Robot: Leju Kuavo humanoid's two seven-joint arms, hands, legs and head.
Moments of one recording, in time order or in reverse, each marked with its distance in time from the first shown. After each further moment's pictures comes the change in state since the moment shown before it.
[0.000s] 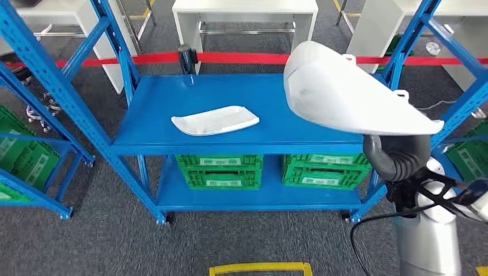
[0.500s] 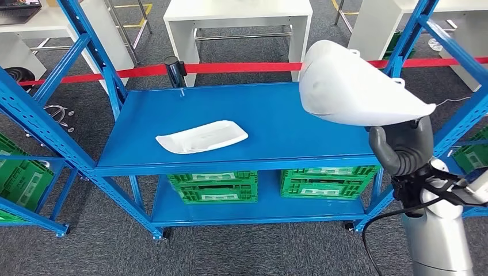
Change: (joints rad) left arm 0.004 -0.002 0.000 0.000 -0.015 -0.001 -0.004; right arm 0.005 -0.082 0.013 0.084 -0.049 -0.068 0.000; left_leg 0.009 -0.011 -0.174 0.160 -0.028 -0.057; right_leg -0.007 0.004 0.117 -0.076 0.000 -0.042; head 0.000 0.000
